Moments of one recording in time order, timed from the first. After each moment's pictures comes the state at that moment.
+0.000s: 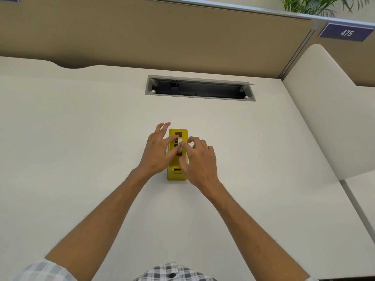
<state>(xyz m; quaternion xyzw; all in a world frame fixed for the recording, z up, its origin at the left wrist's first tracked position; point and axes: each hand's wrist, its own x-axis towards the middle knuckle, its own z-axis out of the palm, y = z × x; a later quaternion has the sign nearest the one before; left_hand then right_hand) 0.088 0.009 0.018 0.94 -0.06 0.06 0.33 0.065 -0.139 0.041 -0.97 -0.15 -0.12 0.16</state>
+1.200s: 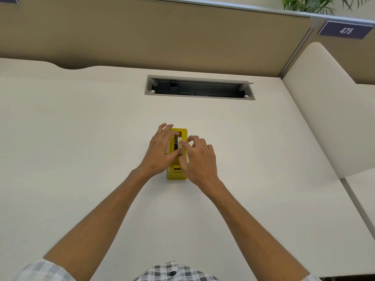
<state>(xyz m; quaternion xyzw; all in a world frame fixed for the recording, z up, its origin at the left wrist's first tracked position) 0.089 0.009 0.010 0.91 -0.09 0.07 0.40 0.067 -0.140 0.042 -0.97 -0.15 -0.11 0.15</state>
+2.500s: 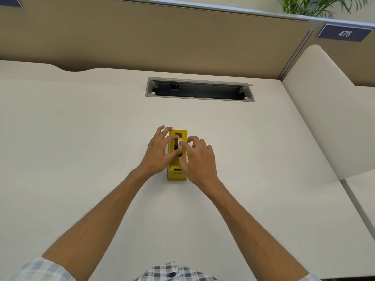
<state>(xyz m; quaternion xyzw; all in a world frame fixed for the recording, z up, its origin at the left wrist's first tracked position) 0.091 0.012 0.008 0.91 -0.07 0.04 0.40 0.067 -0.140 0.045 -0.97 -0.15 -0.10 0.15</state>
